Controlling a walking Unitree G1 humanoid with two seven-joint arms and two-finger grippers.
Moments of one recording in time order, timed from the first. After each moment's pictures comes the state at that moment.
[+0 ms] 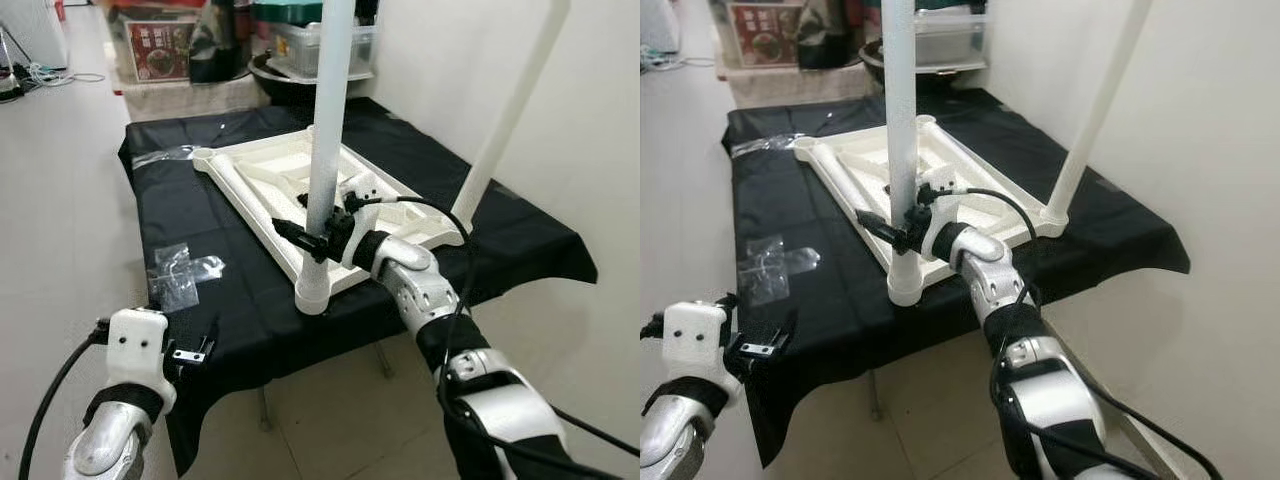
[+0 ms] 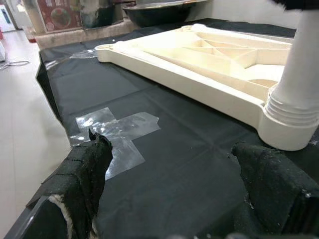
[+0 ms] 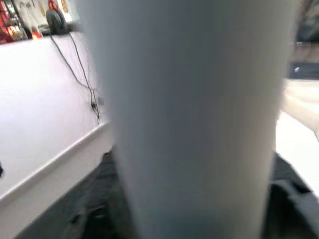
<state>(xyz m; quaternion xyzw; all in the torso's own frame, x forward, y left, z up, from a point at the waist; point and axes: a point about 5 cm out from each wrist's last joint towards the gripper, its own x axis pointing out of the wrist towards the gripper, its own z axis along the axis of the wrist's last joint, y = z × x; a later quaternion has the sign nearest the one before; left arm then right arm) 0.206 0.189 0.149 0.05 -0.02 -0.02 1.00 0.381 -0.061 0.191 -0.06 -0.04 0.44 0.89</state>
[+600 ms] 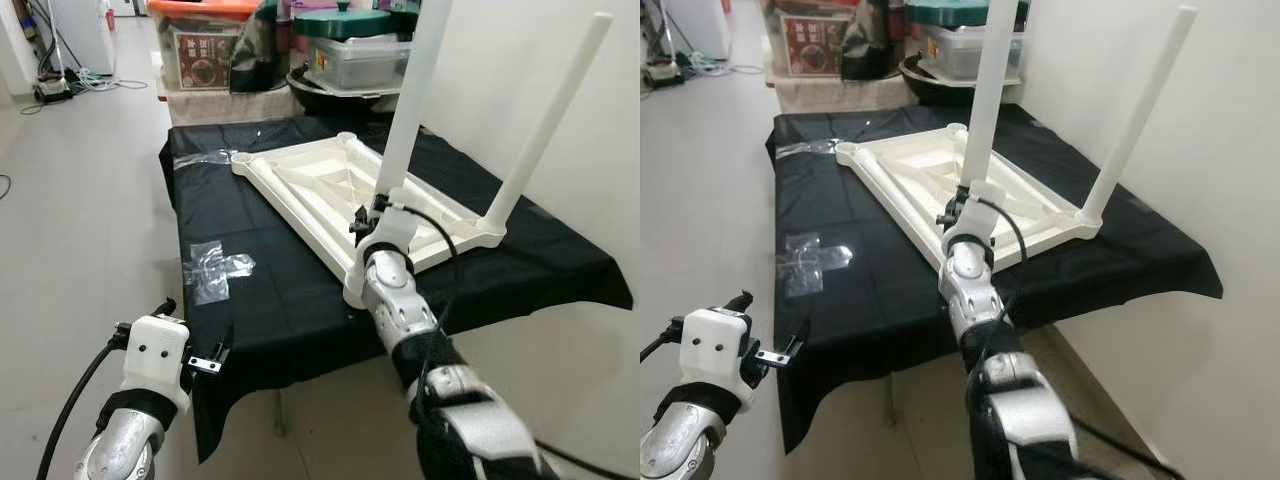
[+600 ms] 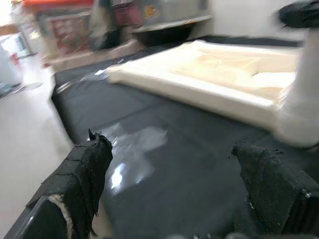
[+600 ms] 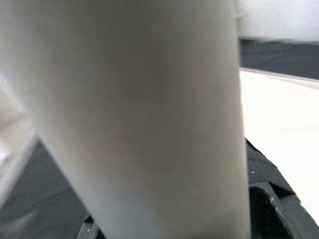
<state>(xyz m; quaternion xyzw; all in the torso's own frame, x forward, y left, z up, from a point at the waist) 0.209 0.176 0.158 0.08 -0.05 -0.04 0.99 0.377 -0.060 0.174 0.07 -0.01 0.12 0.99</state>
